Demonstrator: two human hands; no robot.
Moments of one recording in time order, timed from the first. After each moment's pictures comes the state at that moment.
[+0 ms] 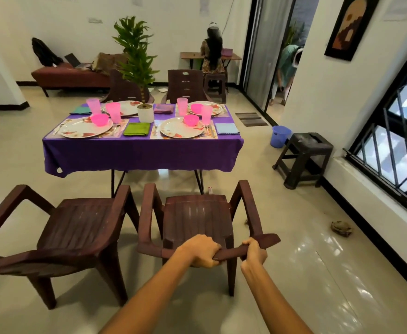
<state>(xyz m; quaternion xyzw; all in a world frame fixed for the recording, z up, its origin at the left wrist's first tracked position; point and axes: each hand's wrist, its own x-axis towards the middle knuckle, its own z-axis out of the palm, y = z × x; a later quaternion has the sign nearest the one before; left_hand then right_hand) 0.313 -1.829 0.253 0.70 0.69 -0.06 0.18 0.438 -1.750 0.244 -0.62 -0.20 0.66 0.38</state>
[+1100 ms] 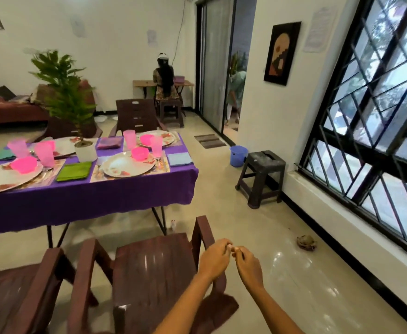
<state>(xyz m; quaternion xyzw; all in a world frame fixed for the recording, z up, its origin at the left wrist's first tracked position) 0.382 -1.622 0.266 0.53 0.76 0.30 0.22 0.487 -1.576 0.231 -0.52 -0.71 0.38 0.27</state>
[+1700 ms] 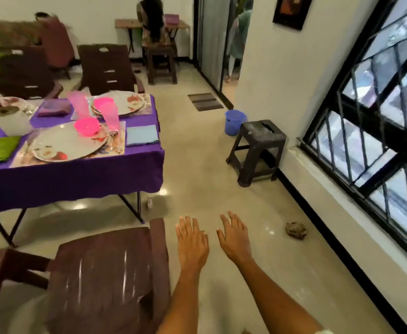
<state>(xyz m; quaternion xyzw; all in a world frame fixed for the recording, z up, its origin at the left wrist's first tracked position) 0.386 -1.358 0.158 0.44 0.88 0.15 0.09 0.490 -1.271 0.169 -0.45 -0.88 0.15 0.04</state>
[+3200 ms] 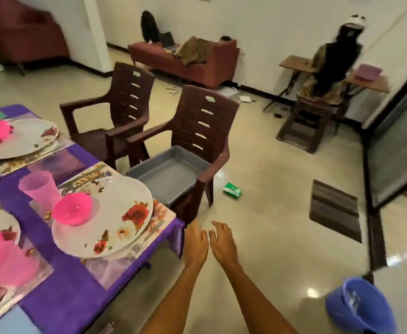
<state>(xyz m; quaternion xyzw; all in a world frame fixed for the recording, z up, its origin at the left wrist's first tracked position) -0.285 -0.575 0.189 -0.07 0.86 0.50 0.05 -0.282 -0.484 0.183 -0.13 -0.93 0.35 -0.03</state>
